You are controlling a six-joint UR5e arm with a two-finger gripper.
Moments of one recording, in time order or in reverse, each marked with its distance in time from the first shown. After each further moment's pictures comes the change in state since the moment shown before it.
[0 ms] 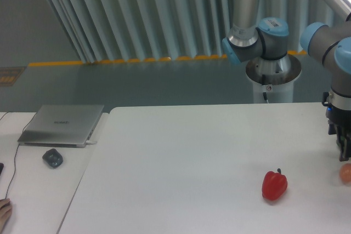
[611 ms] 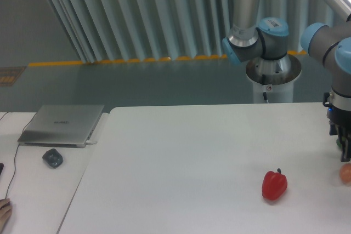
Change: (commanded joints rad) arm -0.058 -0.023 0.079 -0.033 0.006 0.015
